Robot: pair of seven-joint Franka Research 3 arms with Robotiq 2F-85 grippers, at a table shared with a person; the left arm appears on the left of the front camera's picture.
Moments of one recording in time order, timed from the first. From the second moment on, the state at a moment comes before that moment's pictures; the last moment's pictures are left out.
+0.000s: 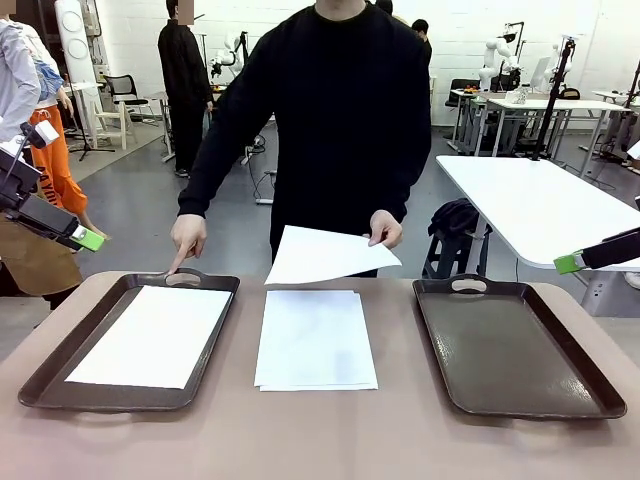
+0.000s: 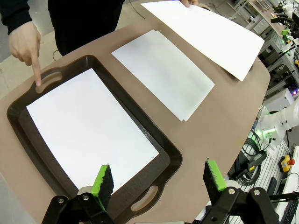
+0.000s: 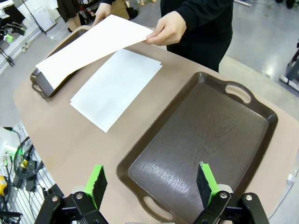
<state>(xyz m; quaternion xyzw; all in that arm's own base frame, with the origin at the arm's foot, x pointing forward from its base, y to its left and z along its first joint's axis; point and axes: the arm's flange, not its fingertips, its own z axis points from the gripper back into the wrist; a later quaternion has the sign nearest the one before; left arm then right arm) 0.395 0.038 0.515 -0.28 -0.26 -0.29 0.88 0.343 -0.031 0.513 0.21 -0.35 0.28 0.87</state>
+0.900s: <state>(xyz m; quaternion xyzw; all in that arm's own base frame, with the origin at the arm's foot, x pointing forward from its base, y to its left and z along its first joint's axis) 0.451 -0.038 0.477 -0.46 -0.13 -0.23 0.85 0.342 -0.031 0.513 0.21 -0.35 0.28 0.87</state>
